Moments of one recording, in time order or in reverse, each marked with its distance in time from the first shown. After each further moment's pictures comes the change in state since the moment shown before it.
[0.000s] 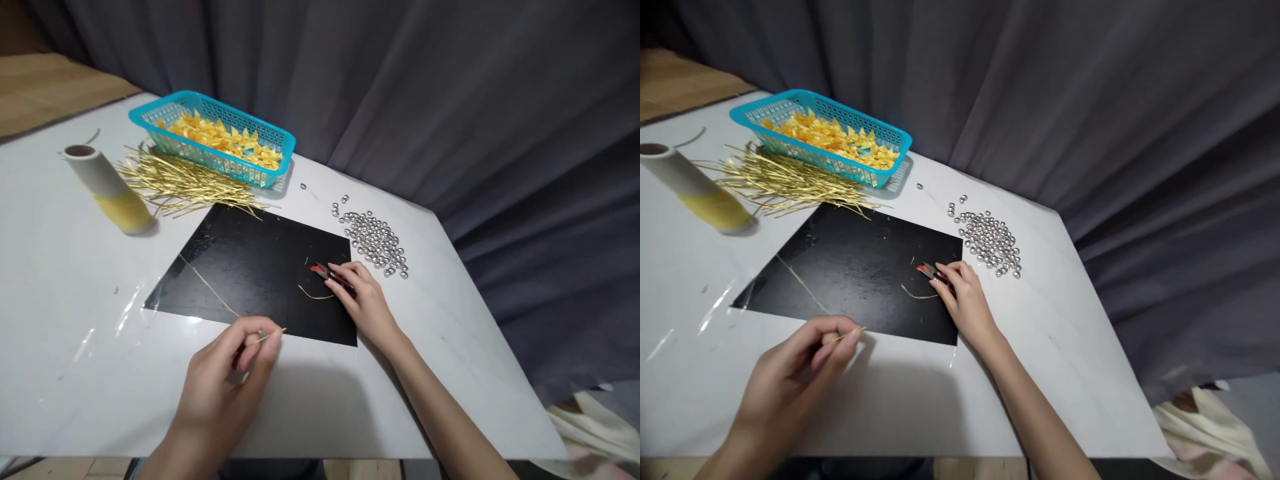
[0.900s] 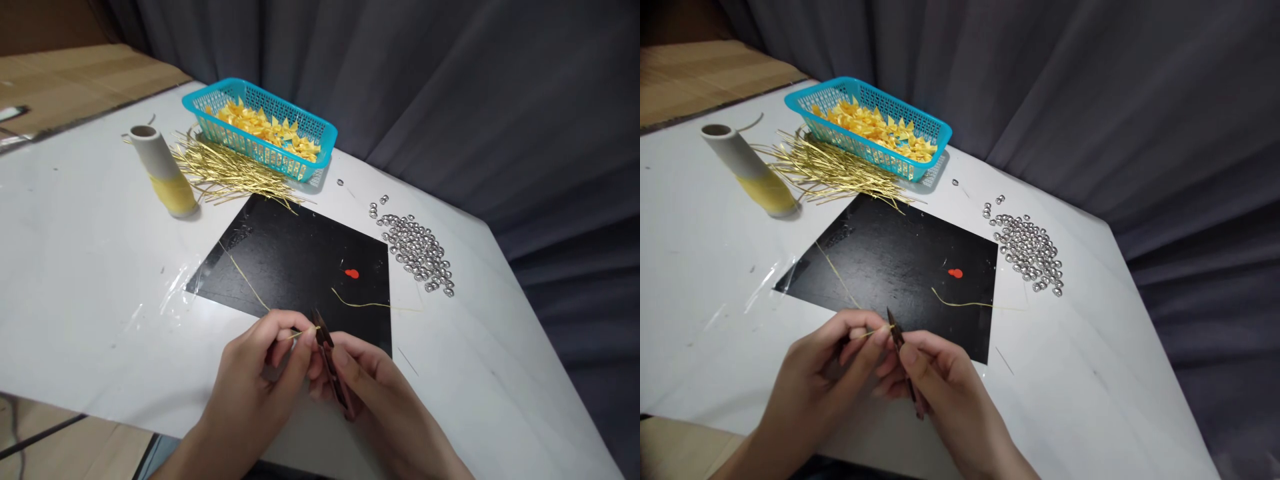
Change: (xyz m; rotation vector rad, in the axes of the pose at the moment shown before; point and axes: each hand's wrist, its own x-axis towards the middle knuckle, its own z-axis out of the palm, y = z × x) left_hand 0.008 0.003 -0.008 -0.046 -0.057 0.081; right_hand -0.043 -0.094 0.016 1.228 -0.505 0.633
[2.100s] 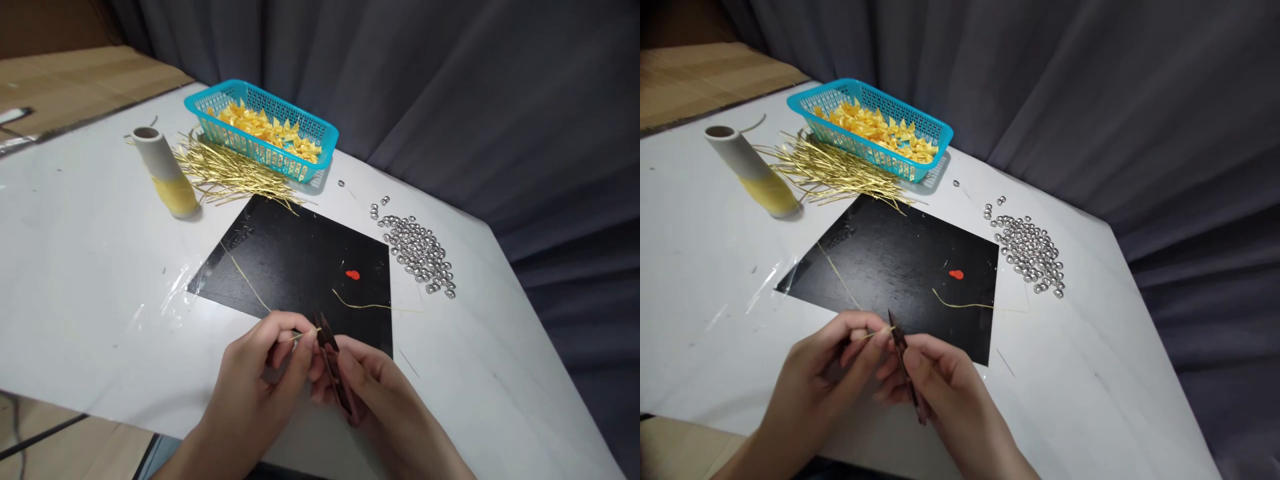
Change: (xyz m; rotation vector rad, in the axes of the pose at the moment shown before) left_hand 0.001 -0.006 0.000 0.036 -0.015 0.078; right_hand -0.003 -0.002 -0.001 -0.015 -0.007 0.012
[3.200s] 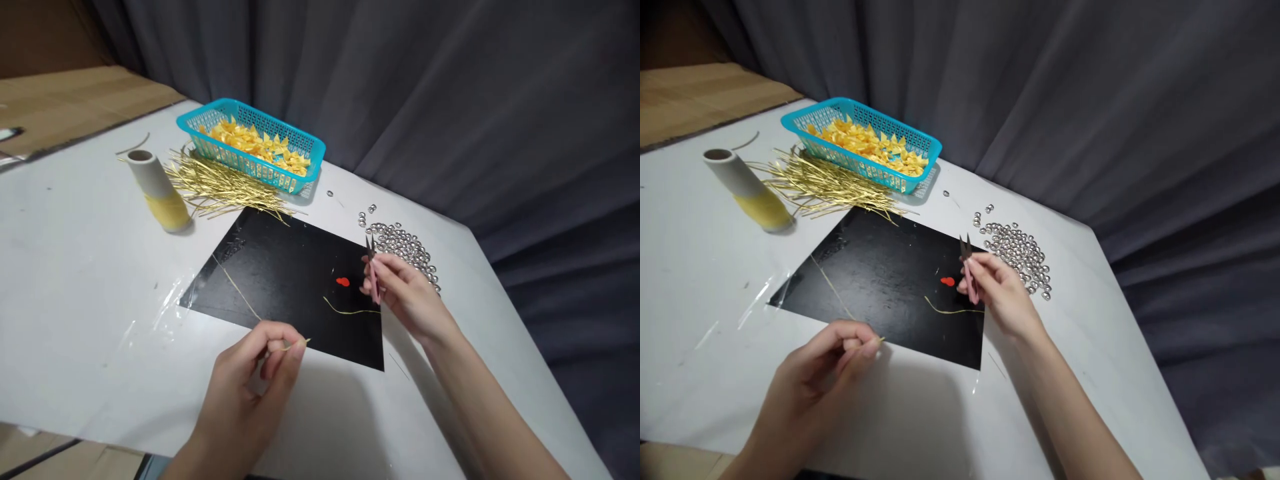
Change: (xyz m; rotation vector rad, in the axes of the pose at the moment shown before) left_hand -0.003 0.013 0.002 -0.145 0.045 -0.309; right_hand 0.052 -0.063 -0.087 -0.401 0.331 -0.488
